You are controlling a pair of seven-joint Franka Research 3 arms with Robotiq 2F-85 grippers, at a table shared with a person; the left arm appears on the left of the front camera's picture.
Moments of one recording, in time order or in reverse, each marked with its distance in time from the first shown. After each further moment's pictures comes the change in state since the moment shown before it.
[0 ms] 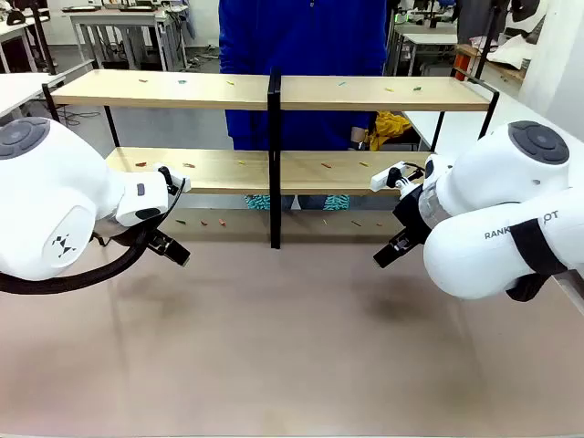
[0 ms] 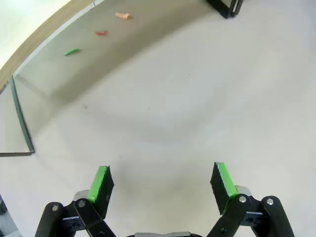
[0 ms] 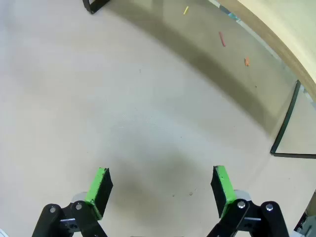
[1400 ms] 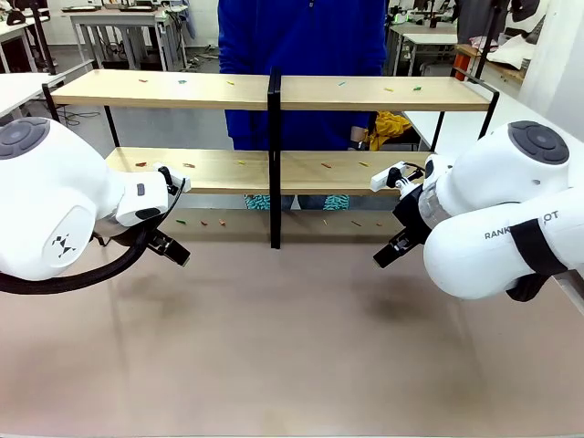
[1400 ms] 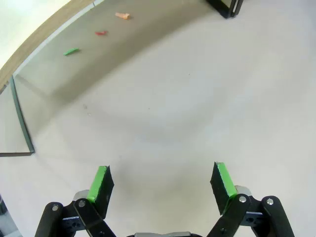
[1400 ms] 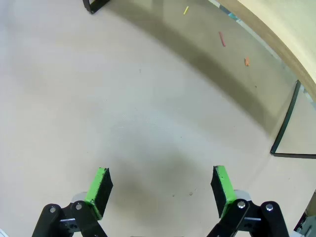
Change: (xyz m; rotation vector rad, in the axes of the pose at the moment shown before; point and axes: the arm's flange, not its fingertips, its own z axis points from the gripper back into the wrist) left arm 0.000 0.000 0.000 0.000 0.000 0.000; right arm 0.000 0.000 0.000 0.000 0.000 0.001
